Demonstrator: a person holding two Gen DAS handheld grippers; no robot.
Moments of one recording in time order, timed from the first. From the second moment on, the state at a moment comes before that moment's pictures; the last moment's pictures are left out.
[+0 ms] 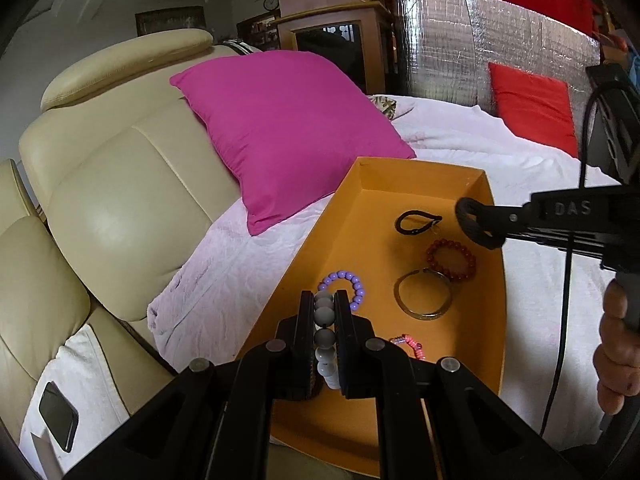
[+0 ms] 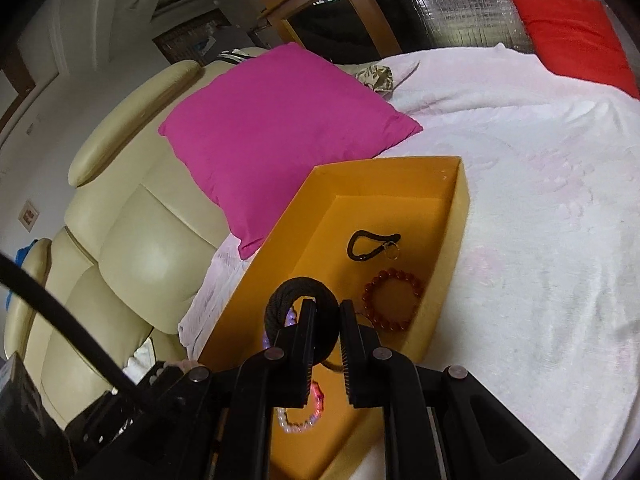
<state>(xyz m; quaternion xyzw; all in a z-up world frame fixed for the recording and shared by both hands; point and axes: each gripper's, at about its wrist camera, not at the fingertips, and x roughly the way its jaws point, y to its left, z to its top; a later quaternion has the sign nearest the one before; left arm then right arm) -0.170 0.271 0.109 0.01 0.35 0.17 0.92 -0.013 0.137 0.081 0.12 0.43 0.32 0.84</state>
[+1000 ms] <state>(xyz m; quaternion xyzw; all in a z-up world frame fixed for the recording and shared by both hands) -0.159 0.276 0.099 0.02 0.35 0.19 0.92 0.008 0.172 0.061 0.10 0.43 0.31 0.84</state>
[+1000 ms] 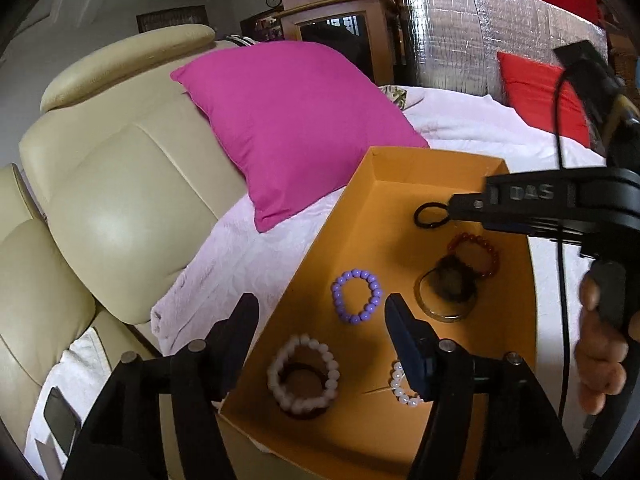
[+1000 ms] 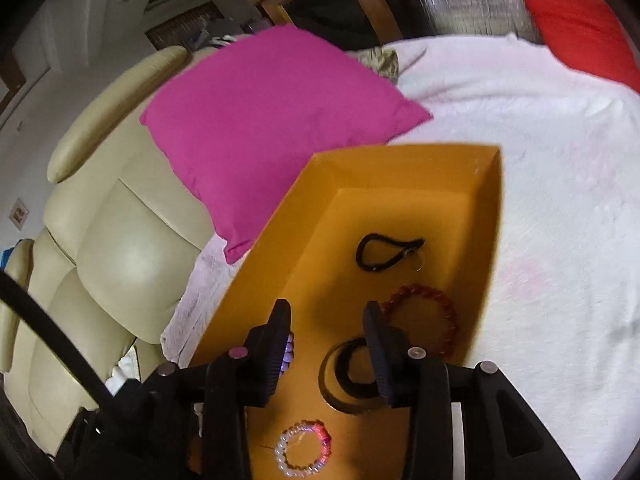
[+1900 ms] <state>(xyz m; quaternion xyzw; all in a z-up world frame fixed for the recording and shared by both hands) -0.293 0.215 0.247 0.05 0.19 0.33 0.92 -0.170 0.025 0.193 0.00 0.27 0.32 0.91</state>
